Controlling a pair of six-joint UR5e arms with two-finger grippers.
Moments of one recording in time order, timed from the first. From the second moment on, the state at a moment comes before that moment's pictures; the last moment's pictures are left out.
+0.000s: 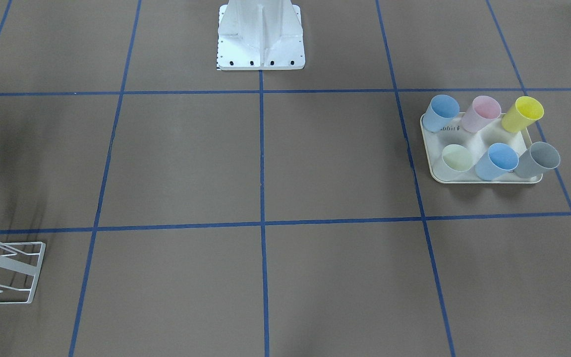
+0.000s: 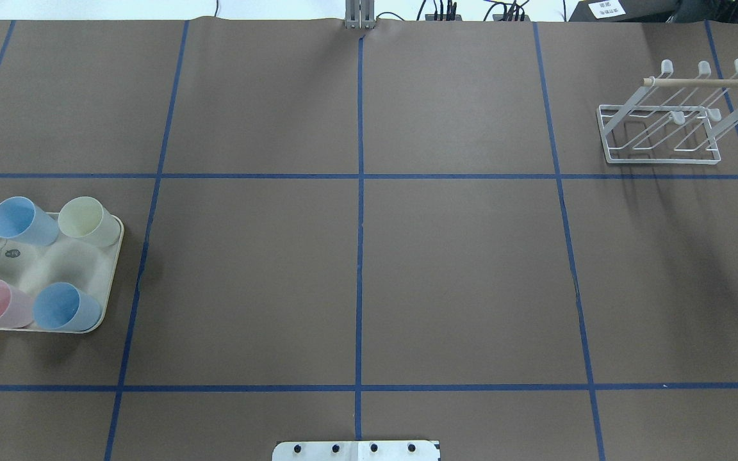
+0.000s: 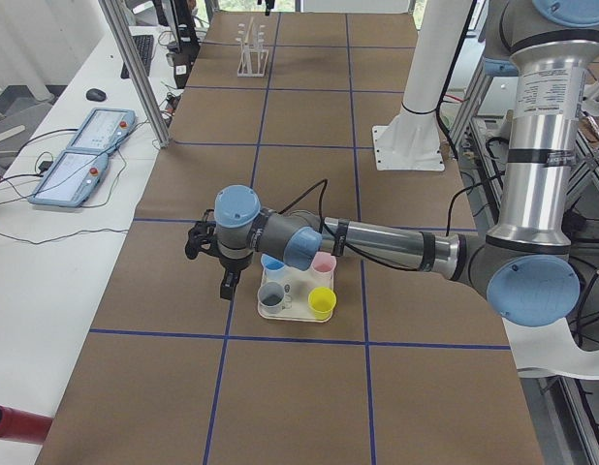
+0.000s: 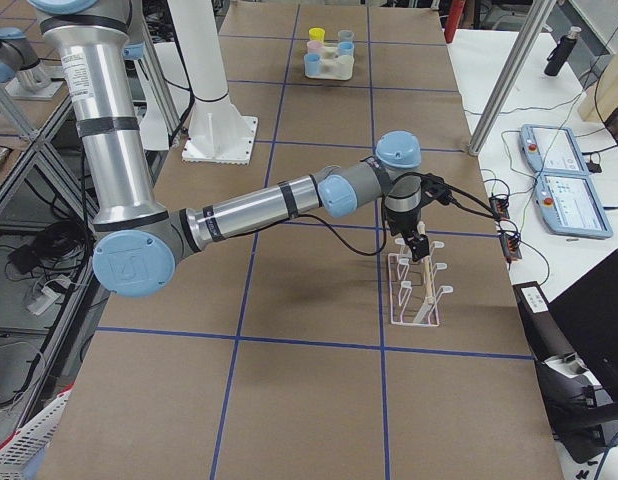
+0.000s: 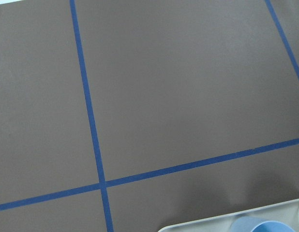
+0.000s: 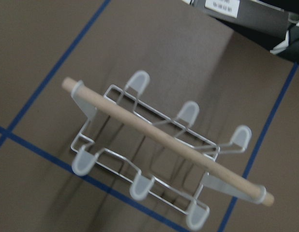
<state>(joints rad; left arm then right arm) -1.46 -1.60 -1.66 -1.80 -2.38 -0.20 1.39 -1.38 1.72 -1.53 2.20 -0.12</state>
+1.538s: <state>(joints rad) -1.25 -1.54 -1.49 -1.90 -2.42 -0.31 1.45 -1.66 1.73 -1.46 2.36 -0.20</state>
